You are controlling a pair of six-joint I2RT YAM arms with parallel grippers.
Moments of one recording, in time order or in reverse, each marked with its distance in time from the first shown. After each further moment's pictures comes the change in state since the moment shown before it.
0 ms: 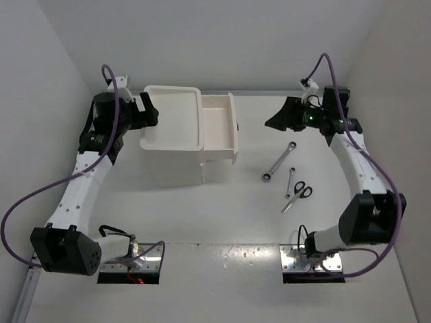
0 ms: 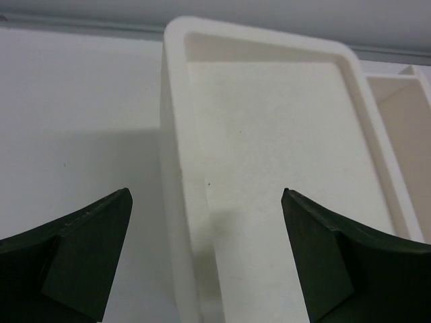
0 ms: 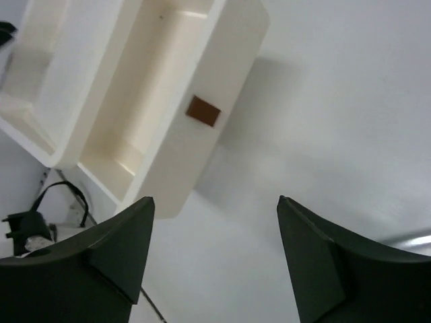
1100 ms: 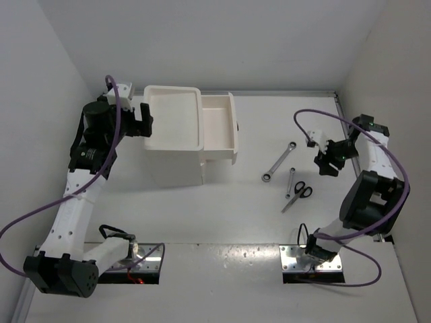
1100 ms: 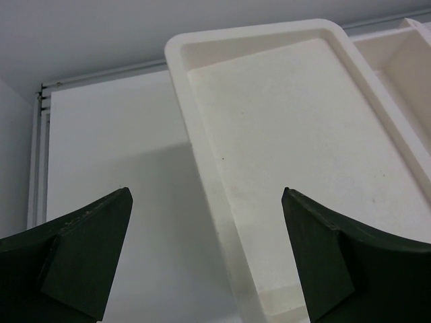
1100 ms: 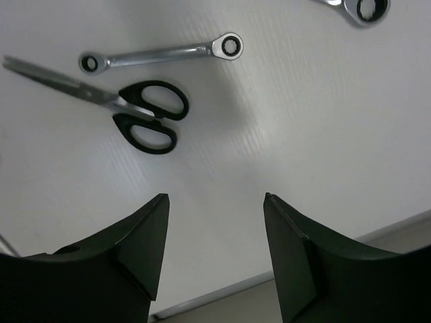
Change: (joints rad) left arm -0.013 -0.167 -0.010 -0.047 0.015 0.286; right arm -0.358 0.066 -0.072 -0.737 0.345 -1.669
